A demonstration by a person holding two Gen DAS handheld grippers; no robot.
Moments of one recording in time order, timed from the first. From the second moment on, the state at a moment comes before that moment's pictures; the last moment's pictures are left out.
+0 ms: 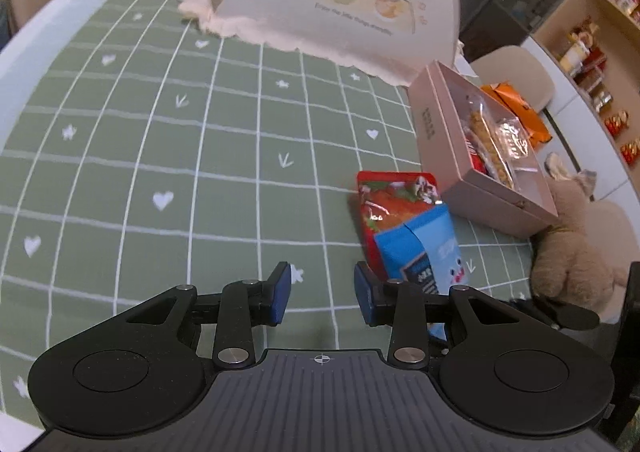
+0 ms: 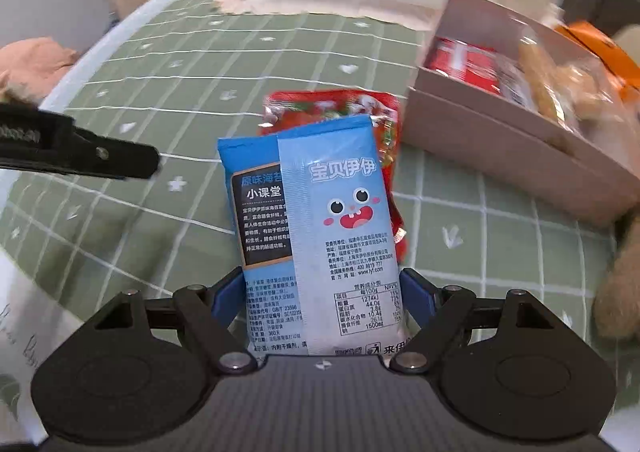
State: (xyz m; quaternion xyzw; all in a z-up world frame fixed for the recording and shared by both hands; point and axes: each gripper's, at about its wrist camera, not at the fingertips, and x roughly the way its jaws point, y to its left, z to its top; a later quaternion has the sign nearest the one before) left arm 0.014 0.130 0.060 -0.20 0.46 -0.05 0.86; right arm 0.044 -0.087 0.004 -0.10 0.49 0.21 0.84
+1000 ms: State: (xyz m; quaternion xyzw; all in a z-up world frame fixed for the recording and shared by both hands) left arm 0.029 0.064 0.047 -0.02 0.45 -0.11 0.89; right arm 0.014 -0.162 0.018 -0.06 0.45 0.15 0.88
